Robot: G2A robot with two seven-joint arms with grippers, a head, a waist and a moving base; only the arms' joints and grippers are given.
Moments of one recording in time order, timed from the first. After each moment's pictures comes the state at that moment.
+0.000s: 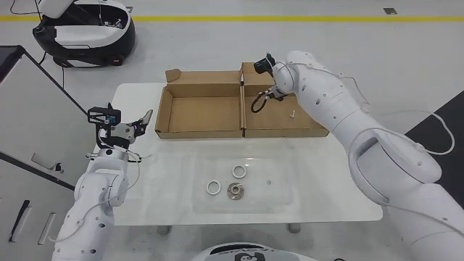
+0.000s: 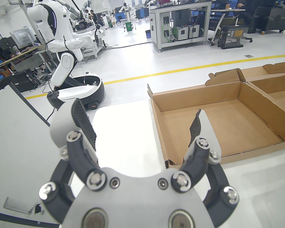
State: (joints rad) left arm 1.73 -1.15 -1.60 -1.80 1.33 0.00 0.00; right arm -0.40 -1.42 0.47 -0.66 -0.72 0.04 1.13
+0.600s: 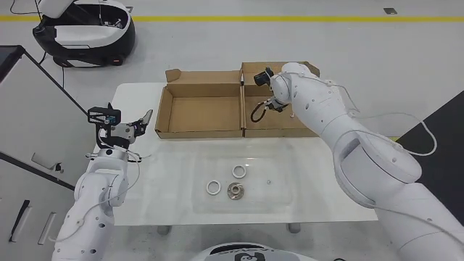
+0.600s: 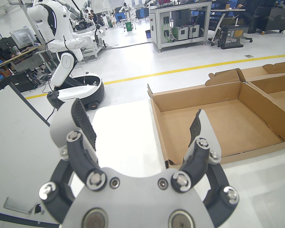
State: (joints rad) left arm 1.73 -1.15 -1.60 -1.80 1.33 0.00 0.00; right arm -0.41 -1.52 0.45 -0.44 -0.72 -0.03 1.06
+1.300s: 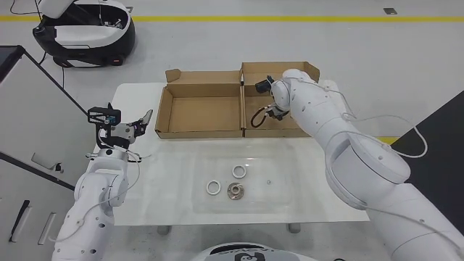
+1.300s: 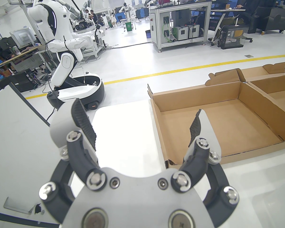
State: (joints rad) left arm 1.73 -1.15 -1.60 -1.80 1.33 0.00 0.00; right arm -0.42 -1.58 0.47 -0.28 -0.69 -0.08 1.03
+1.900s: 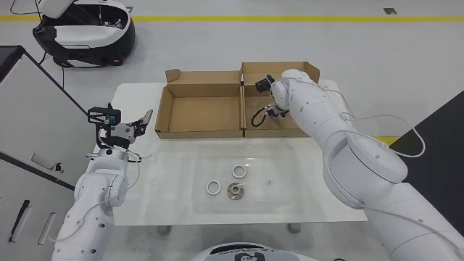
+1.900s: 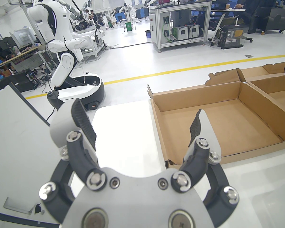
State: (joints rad) left arm 1.73 -1.15 -1.60 -1.80 1.33 0.00 0.00; right arm -0.41 -1.60 0.47 -0.25 -0.74 -0.09 0.99
